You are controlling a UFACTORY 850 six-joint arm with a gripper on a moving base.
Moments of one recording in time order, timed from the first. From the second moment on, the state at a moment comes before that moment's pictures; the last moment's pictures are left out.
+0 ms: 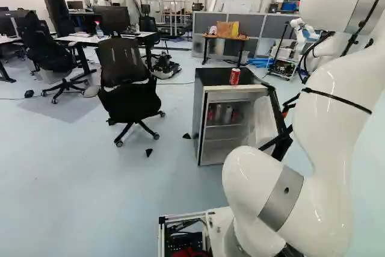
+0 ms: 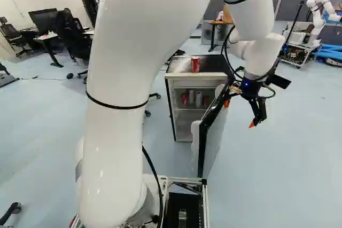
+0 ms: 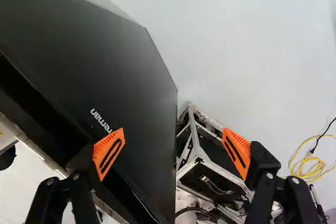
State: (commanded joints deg) arm -51.7 -25.5 -68.0 3.2 -46.0 0.0
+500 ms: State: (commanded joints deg) arm -48.8 -21.0 -61.4 3.2 -46.0 0.0
